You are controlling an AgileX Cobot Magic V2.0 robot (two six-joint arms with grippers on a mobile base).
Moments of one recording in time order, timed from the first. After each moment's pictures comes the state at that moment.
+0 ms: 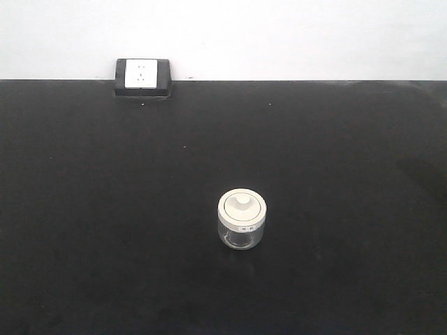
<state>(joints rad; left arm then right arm) -0.06 0.11 -0.25 0.01 0.40 -0.04 0.47 0.00 -0.27 -0.21 0.39 0.13</state>
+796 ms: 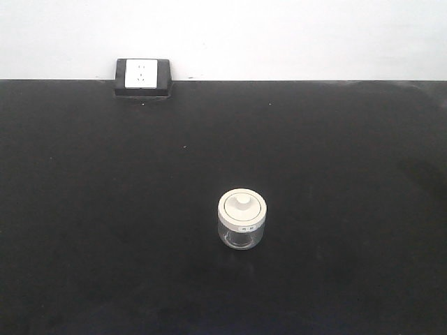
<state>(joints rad) -0.05 0.04 -0.09 0.02 0.30 -0.04 0.47 0.00 -0.27 -0.21 0.39 0.13</state>
